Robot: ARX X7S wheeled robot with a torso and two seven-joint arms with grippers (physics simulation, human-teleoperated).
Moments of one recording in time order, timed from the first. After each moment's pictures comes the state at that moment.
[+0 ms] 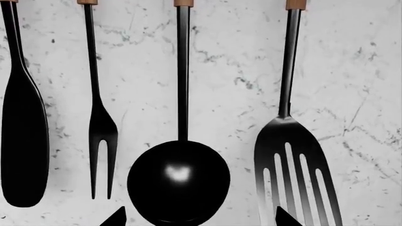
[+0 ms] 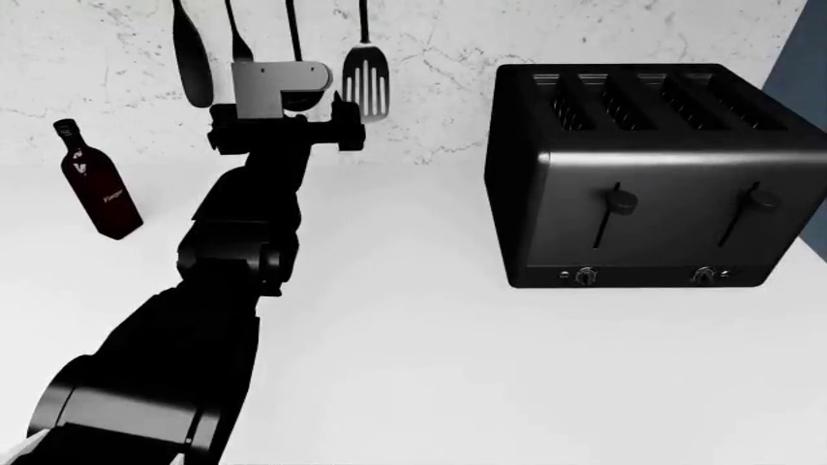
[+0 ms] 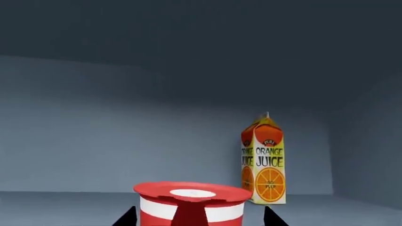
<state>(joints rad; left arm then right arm) -1.34 0.00 0.28 -1.31 -0.29 0.10 -0.07 2.06 0.49 -0.76 -0.05 1.49 0.88 1.16</state>
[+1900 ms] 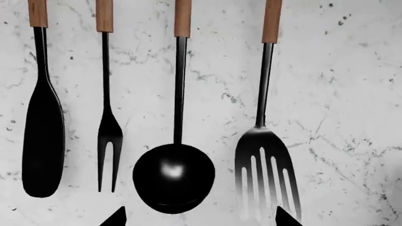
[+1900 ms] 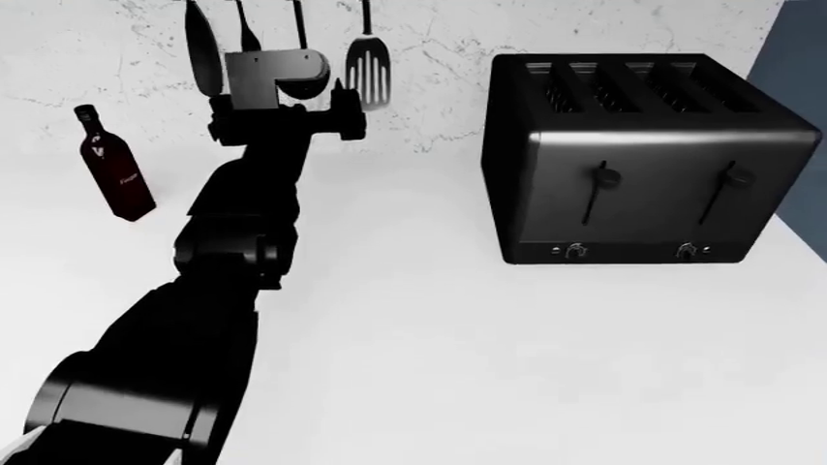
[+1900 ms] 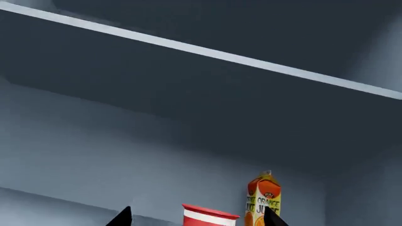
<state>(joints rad) -1.36 0.00 0.27 -1.31 -0.32 0.12 -0.03 2.21 0.57 -0.70 -0.33 1.75 1.00 1.30</state>
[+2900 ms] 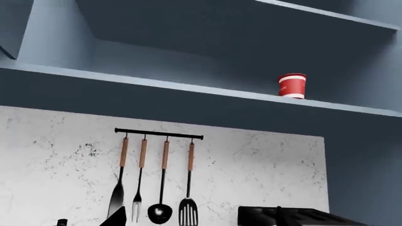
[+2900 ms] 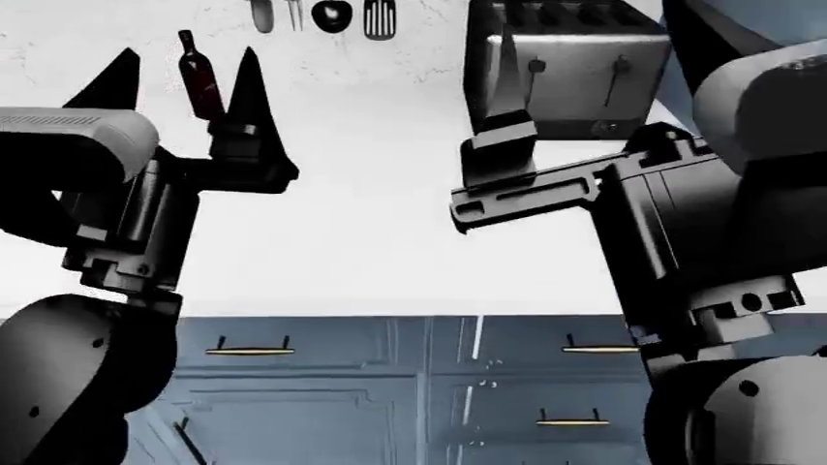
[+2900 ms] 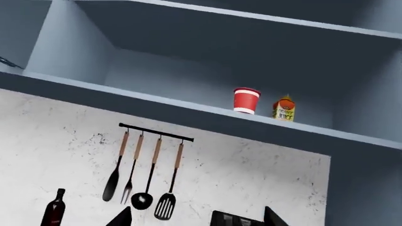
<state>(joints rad) -0.64 -0.52 0.25 0.56 -0.73 -0.35 -0.44 1.30 0.74 -0.75 -0.90 1.28 0.69 1.21</state>
